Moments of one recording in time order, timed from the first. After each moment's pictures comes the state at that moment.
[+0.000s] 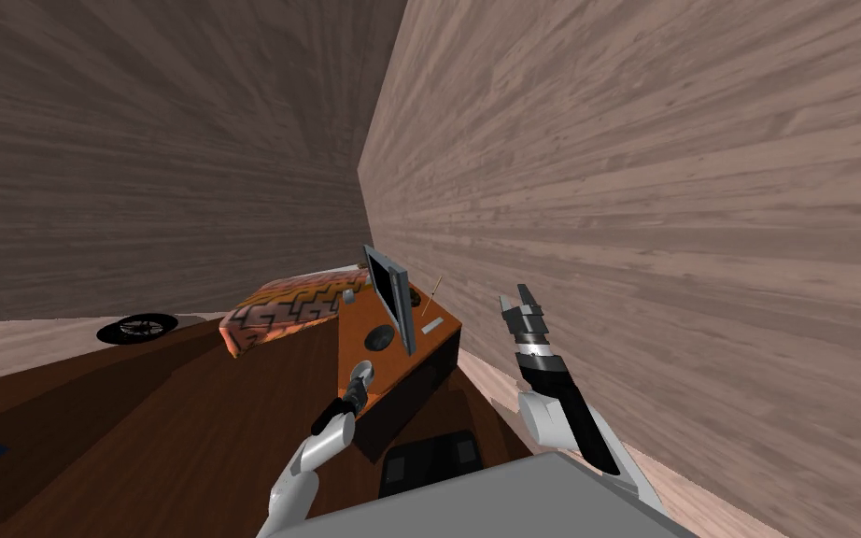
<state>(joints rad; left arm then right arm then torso) -0.03 0.15 0.08 -0.97 0.37 0.19 0.13 0.51 0.03 -0.05 -2.30 0.08 -0.36 -0.16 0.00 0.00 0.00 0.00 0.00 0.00</state>
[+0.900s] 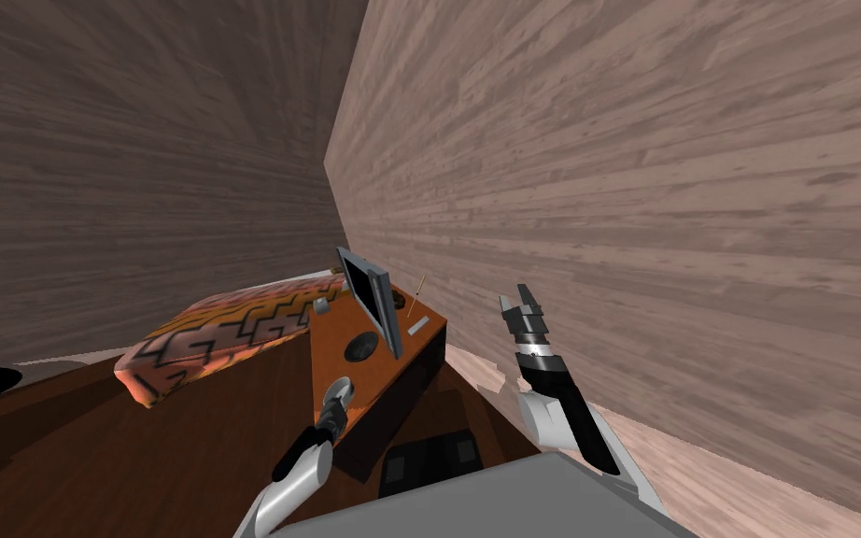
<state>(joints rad) 0.18 0.09 0.24 -1.23 0.26 0.27 0.19 0.51 0.03 -0.05 -2.30 0.08 -0.36 -0.16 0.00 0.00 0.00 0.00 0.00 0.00</state>
